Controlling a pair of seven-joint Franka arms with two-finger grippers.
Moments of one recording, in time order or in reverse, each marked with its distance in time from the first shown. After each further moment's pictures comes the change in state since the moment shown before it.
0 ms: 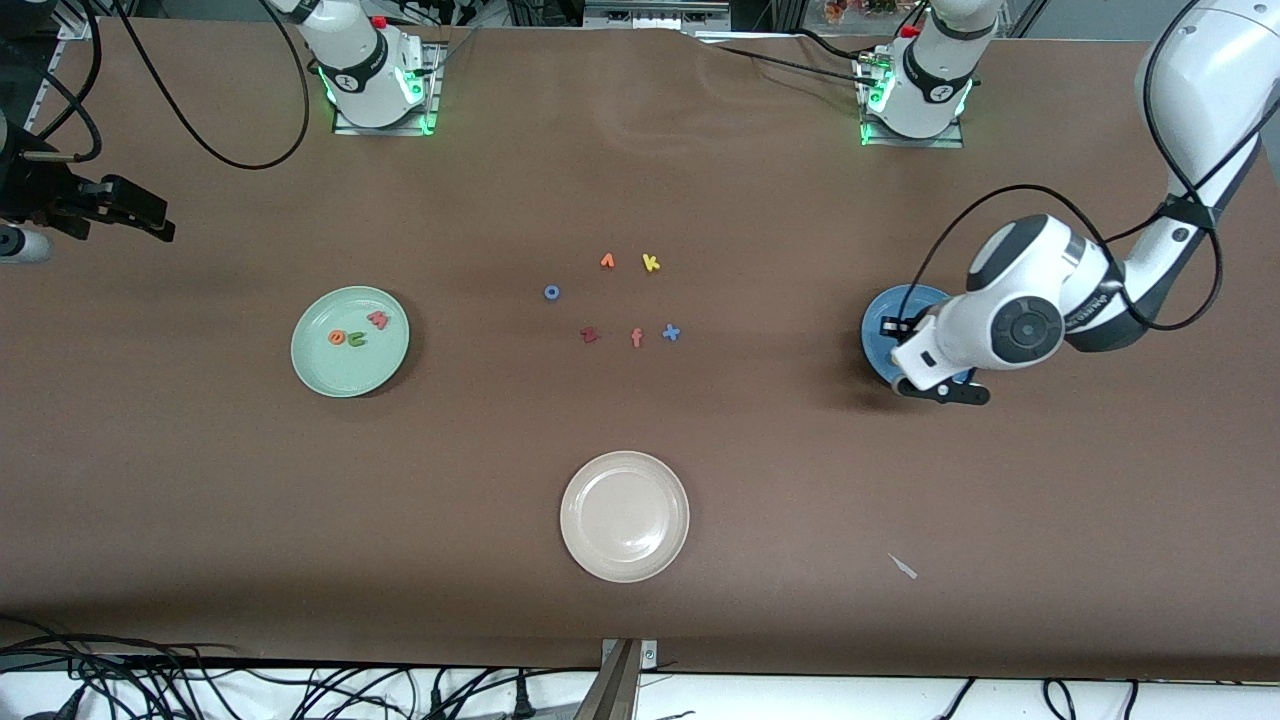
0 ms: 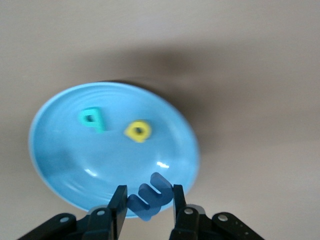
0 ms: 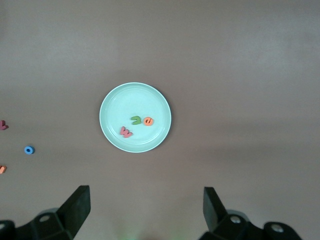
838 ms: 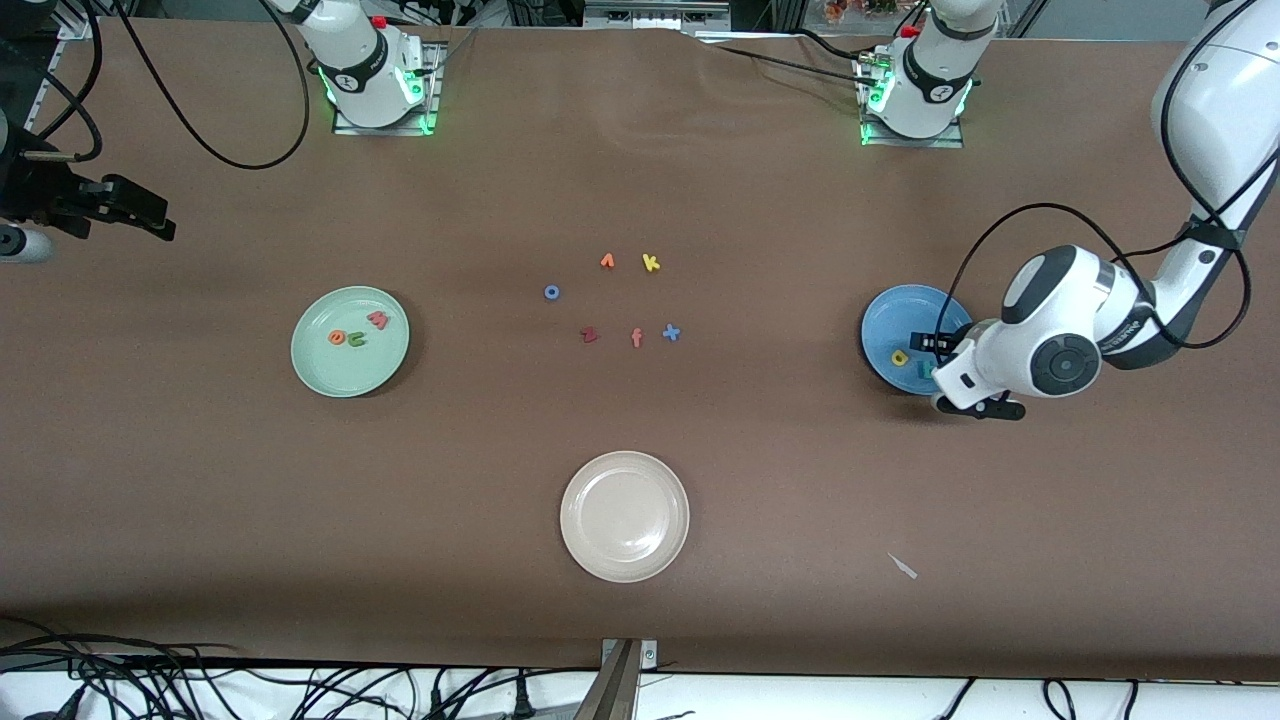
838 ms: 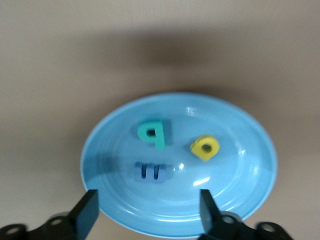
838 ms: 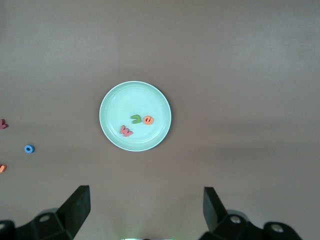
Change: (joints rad) left arm -0.002 0.031 0.077 0.071 0.030 -0.008 0.055; right arm 0.000 0.000 0.000 0.000 0.000 -0.006 0.000
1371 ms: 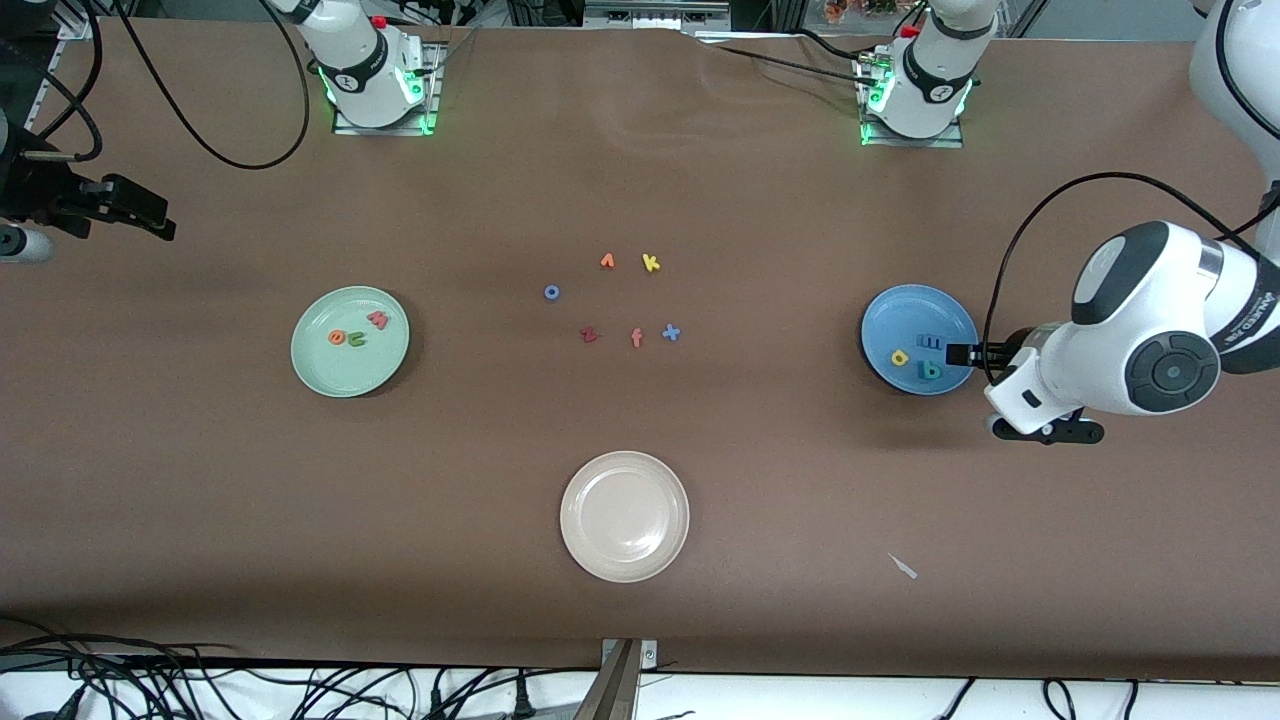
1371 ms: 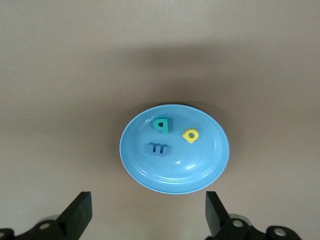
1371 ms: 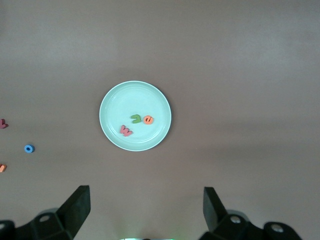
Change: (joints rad) left arm -0.113 -0.022 -0.057 0.369 -0.046 -0.345 -0.003; right arm 0.000 0.000 0.000 0.000 0.000 -0.001 0.000
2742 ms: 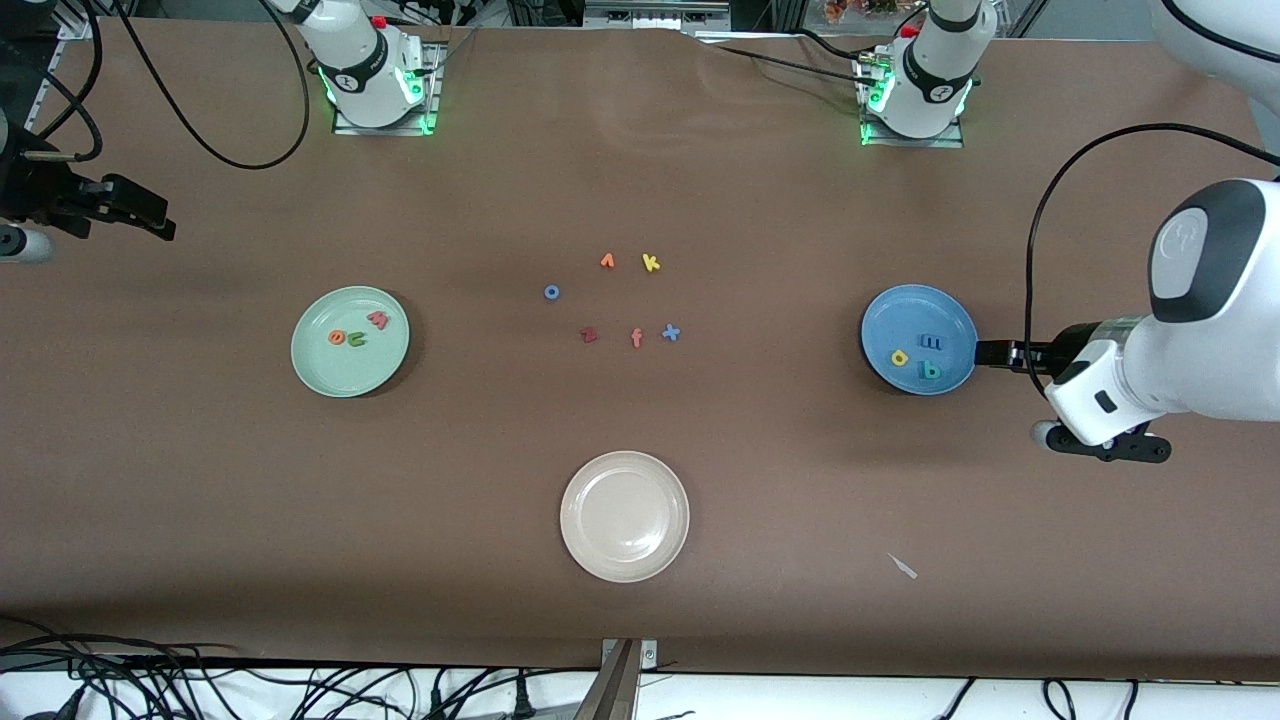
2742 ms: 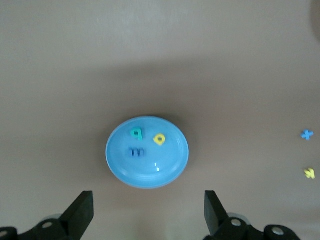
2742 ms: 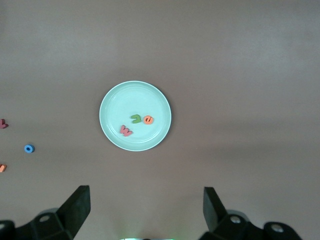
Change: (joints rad) left arm -0.588 -0.187 0.838 0.256 -0.533 -0.017 0.373; right arm 0.000 0.000 0.000 0.000 0.000 0.000 0.000
